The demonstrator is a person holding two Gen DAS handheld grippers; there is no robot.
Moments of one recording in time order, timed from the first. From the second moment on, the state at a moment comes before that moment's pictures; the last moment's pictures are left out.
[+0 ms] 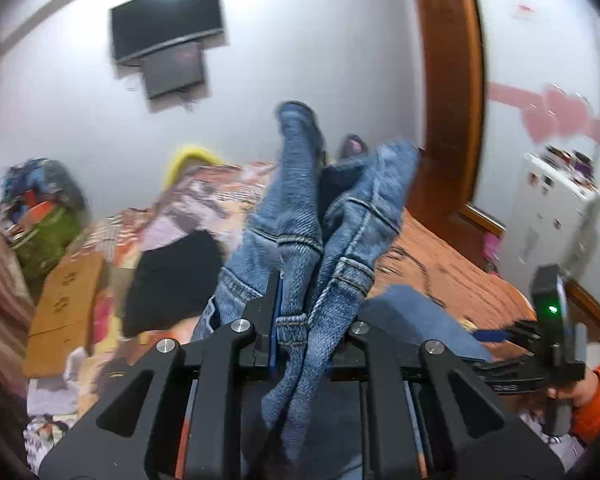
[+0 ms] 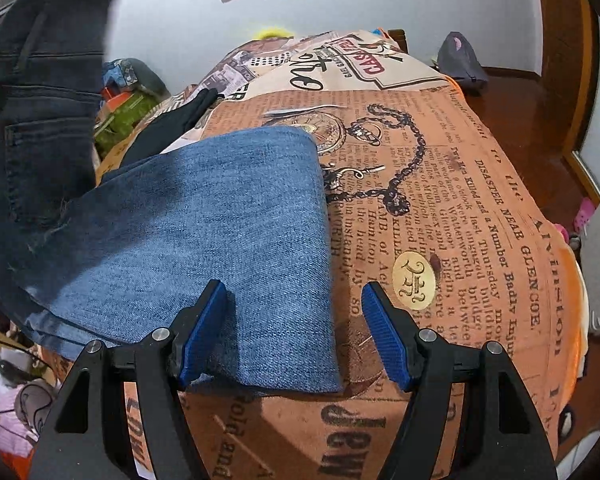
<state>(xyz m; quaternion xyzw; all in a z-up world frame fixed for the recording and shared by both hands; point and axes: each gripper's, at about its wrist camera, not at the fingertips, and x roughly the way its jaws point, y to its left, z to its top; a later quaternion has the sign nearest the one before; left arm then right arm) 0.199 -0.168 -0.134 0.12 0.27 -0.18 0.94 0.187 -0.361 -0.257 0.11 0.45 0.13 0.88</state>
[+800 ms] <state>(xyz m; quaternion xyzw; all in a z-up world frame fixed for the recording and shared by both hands) 0.189 -0.242 -0.235 0.19 0.42 -0.26 0.85 0.179 -0.373 -0.238 0.12 0.43 0.12 0.89</state>
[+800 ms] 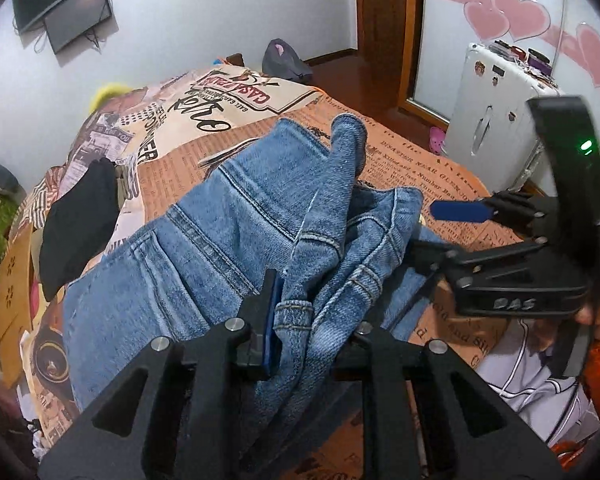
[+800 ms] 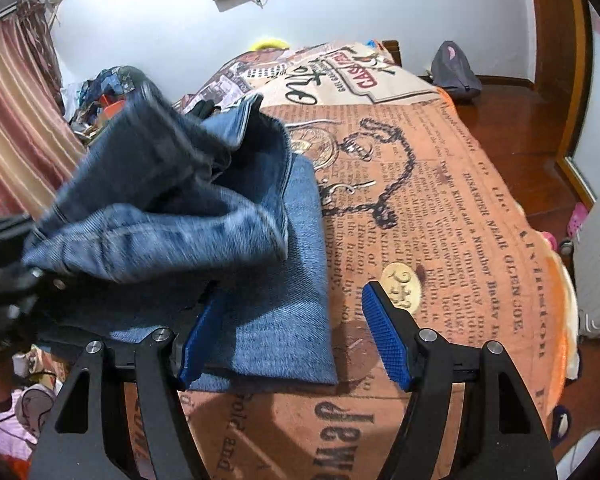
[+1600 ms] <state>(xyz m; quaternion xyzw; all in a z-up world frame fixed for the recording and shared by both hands) 0.164 -0.227 -0.214 0.18 0.45 -0.22 0.85 0.155 -0.359 -0.252 0.09 0.45 0.15 0.88</state>
